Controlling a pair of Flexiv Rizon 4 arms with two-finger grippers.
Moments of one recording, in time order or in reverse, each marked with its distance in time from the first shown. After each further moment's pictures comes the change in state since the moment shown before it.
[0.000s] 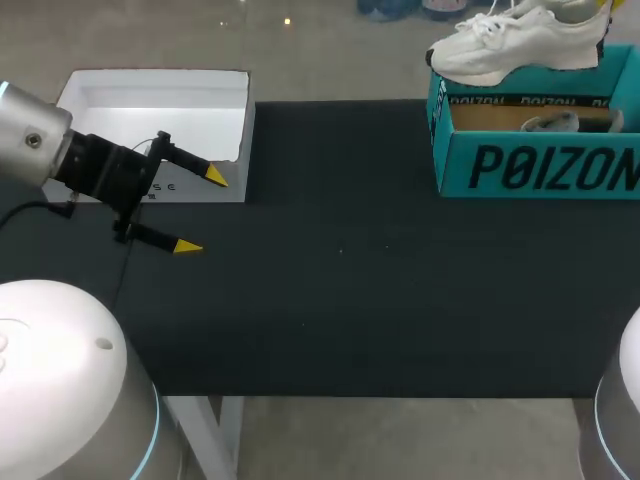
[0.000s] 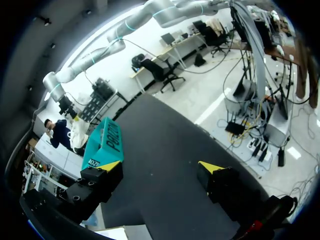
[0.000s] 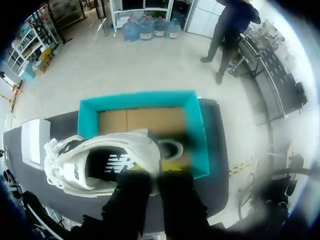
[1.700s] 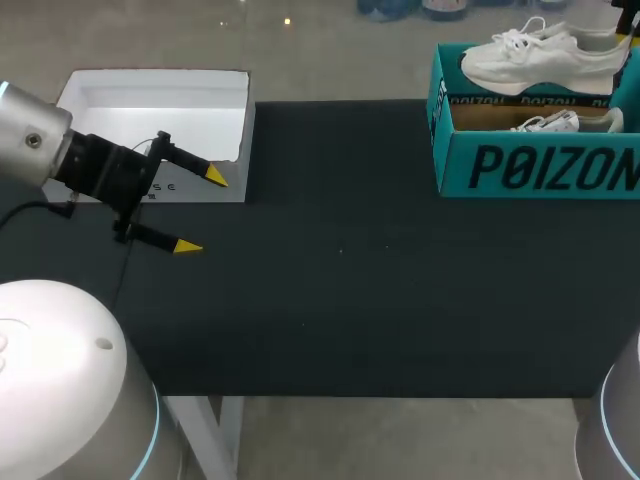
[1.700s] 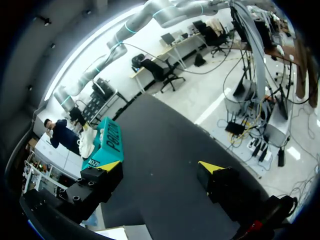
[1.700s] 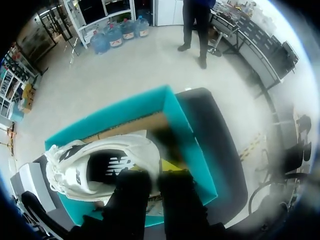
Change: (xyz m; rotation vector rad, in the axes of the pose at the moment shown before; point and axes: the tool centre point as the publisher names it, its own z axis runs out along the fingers) left arm 0.000 0.000 0.000 0.000 0.000 0.000; right arm -0.066 0.035 0.109 -0.031 -0.031 0.291
